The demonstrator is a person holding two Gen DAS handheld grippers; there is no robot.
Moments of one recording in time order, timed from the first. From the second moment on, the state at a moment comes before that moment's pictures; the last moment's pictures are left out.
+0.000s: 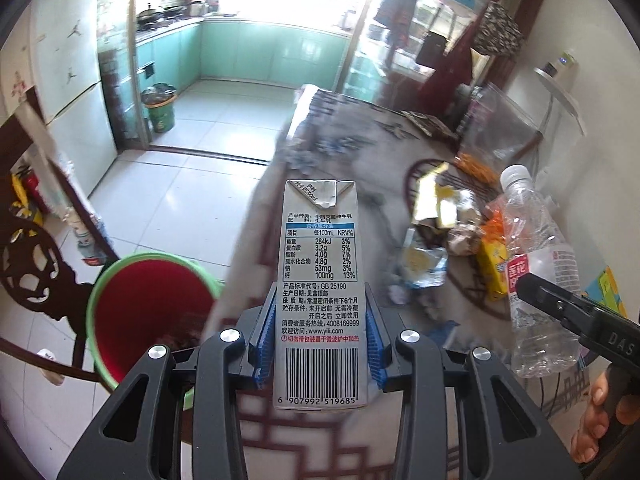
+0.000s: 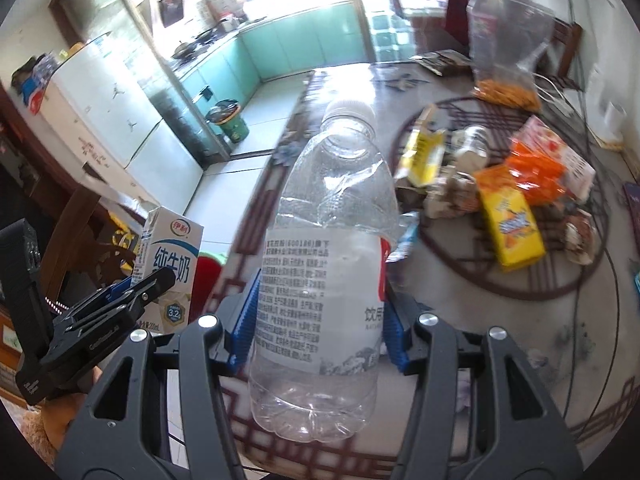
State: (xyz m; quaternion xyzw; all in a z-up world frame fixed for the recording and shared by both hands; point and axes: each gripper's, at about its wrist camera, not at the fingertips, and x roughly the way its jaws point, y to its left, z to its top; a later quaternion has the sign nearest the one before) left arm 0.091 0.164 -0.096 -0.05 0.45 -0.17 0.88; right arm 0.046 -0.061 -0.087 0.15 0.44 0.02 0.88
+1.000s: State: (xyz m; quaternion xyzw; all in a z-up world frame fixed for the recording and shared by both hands) left arm 0.131 0.280 -0.135 -0.09 0.48 -0.08 0.87; right arm 0.101 0.074 -0.108 0.08 0.49 0.11 0.86
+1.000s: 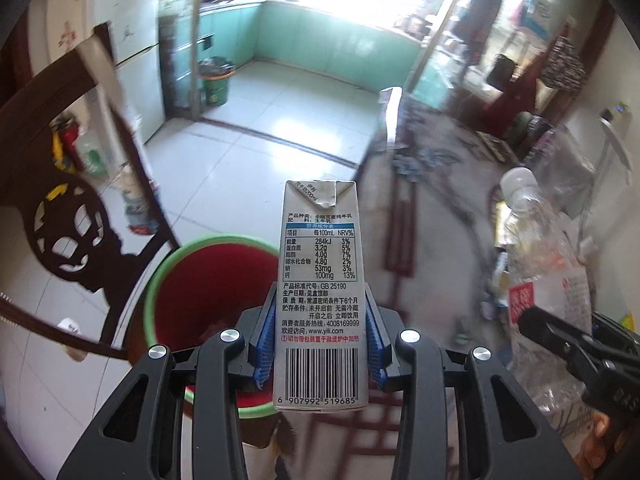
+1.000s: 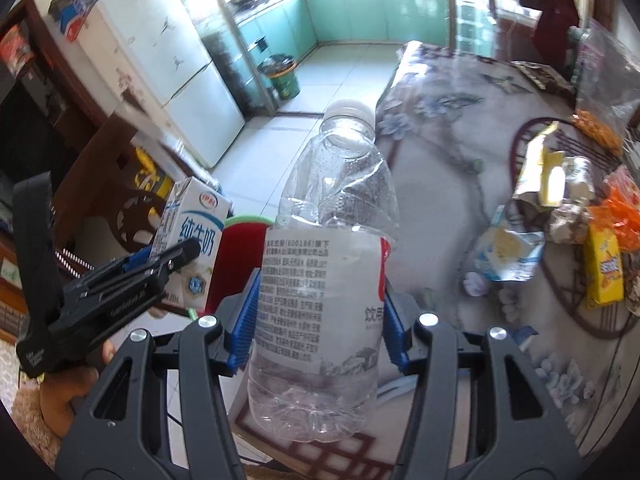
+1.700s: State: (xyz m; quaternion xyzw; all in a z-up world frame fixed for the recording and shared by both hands) left arm 0.144 0.359 -0.214 -0.13 0.56 0.01 0.82; right arm 0.160 0.175 -0.188 0.03 0.60 0.19 0.78
